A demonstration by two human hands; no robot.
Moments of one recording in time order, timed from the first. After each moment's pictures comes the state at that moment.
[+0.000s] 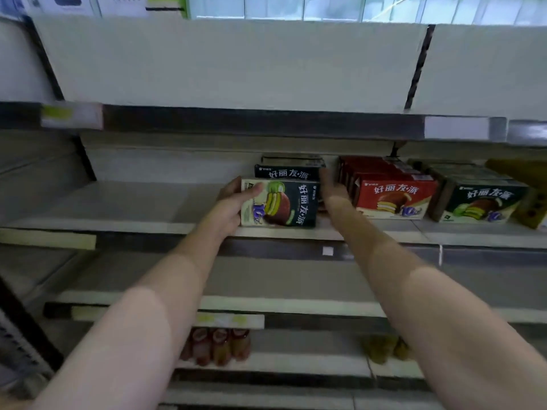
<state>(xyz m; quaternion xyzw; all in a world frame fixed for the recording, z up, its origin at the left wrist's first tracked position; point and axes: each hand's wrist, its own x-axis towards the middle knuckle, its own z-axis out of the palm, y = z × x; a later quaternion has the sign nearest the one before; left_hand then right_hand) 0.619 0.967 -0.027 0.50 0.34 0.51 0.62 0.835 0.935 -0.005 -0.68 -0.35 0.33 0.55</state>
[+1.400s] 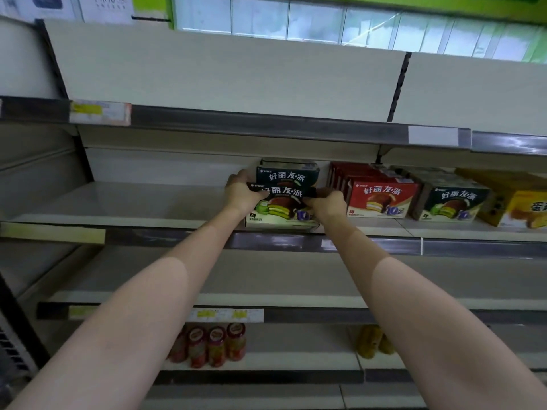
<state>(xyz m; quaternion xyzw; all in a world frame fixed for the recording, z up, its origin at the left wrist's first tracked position) 0.621 0.961 -0.013 0.67 0.50 0.48 0.26 0.807 0.889 -0.017 -0.69 -0.40 0.21 0.56</state>
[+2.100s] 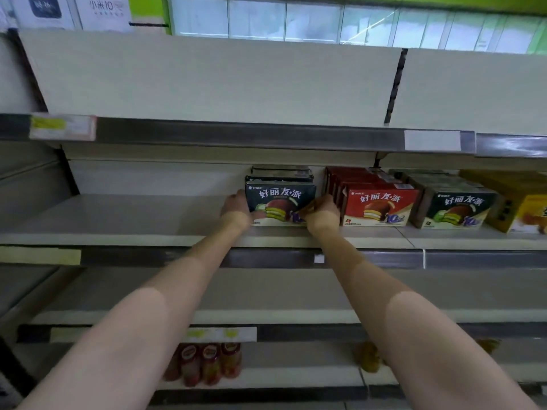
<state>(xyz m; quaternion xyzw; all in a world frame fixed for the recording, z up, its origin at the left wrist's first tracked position) 0.646 0.994 -0.030 0.74 0.56 0.32 0.19 0.828 0.922 -0.031 -0.76 -0.43 0.13 0.47</state>
